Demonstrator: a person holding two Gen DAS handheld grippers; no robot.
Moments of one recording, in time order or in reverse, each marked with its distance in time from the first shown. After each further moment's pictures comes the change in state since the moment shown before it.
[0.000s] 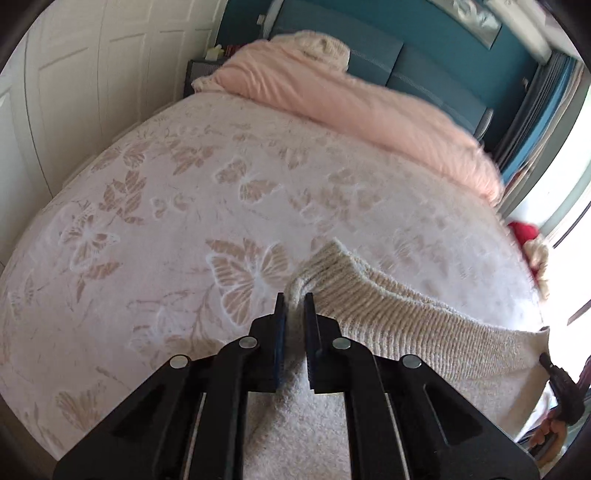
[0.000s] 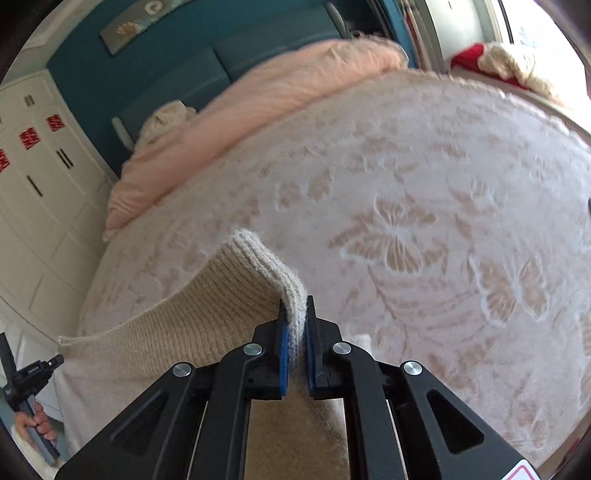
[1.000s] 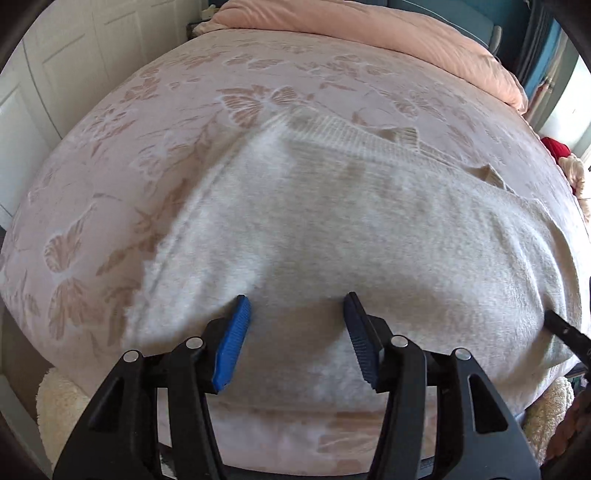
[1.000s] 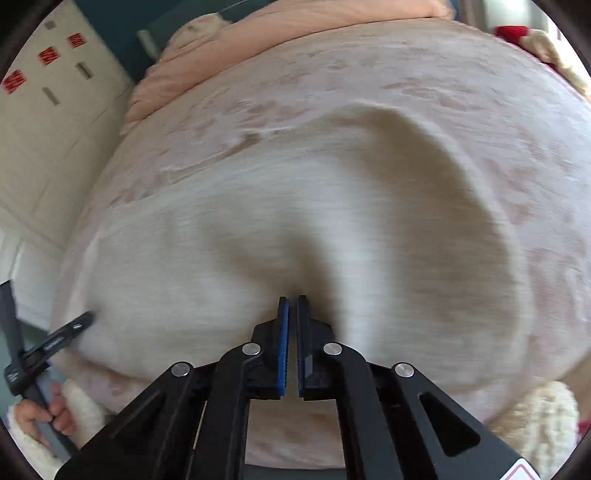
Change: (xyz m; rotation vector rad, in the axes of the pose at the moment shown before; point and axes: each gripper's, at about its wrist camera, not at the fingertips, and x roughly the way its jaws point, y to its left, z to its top) left arm -0.010 -0.014 -0.177 0.117 0.164 0.152; right arm -0.058 0.002 -0.150 -0.147 0.134 -0.051
